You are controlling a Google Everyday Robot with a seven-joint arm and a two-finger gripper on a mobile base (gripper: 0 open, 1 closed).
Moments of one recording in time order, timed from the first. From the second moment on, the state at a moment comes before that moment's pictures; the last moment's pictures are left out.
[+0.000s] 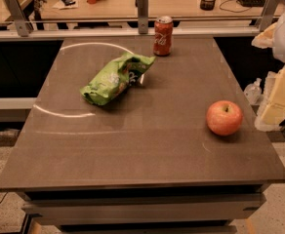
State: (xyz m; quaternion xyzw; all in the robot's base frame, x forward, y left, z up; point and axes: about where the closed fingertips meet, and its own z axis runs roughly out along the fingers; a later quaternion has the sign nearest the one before) arm 0.438 -0.217 0.976 -0.60 0.78 -0.03 0.16
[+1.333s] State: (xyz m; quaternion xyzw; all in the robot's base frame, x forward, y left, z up) arm 0.454 -0.173 0.972 -0.66 0.72 -0.02 0.23
